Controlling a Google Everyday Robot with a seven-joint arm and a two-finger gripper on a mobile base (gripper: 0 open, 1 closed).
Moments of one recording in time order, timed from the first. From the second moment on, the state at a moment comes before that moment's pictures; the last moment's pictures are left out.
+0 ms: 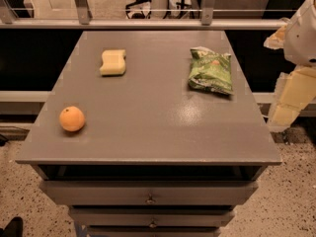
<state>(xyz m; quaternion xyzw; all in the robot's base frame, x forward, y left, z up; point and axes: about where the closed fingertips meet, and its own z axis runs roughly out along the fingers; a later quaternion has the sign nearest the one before) 0.438 -0.216 0.978 -0.60 0.78 -0.04 0.16</state>
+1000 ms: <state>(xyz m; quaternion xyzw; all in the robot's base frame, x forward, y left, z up) 0.484 -0.208 0.952 -0.59 0.77 -0.03 0.22</state>
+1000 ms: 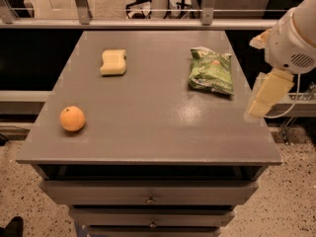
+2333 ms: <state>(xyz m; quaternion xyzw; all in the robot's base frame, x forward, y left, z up) 0.626 -0.221 0.884 -0.46 0.83 0.04 0.33</state>
